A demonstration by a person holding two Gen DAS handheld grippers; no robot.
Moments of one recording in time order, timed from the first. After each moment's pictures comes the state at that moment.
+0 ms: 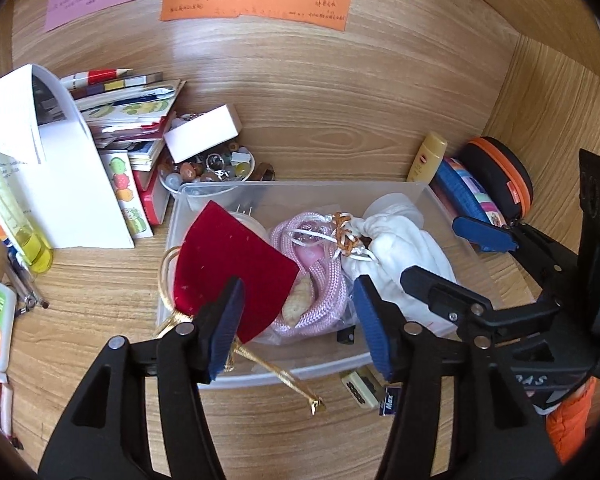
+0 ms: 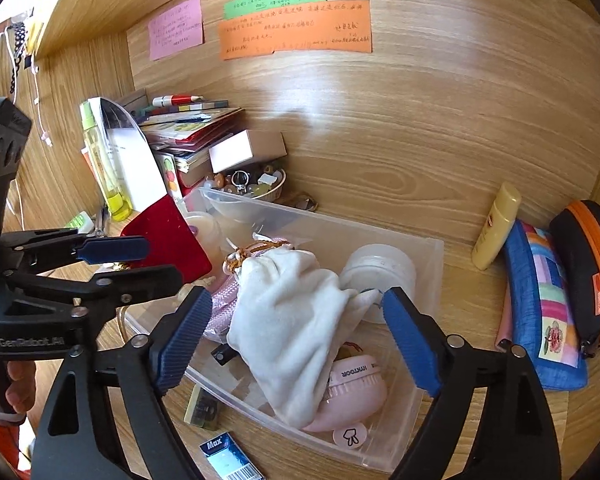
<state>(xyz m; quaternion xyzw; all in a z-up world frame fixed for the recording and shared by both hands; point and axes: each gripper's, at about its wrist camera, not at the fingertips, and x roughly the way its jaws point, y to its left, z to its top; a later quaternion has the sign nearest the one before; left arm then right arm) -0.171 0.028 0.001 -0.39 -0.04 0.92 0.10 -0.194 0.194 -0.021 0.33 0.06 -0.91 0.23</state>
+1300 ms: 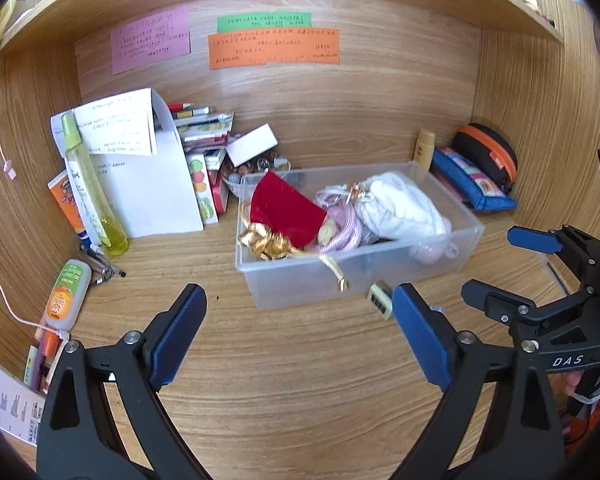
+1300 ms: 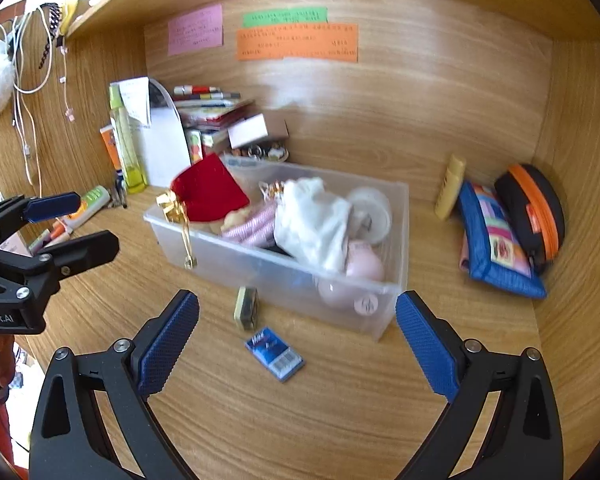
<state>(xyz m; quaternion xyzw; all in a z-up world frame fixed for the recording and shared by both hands) -0.055 0.013 0.008 -0.32 0.03 0.95 0.05 -0.079 0.203 -0.024 0.33 0.07 -0.93 0.18</state>
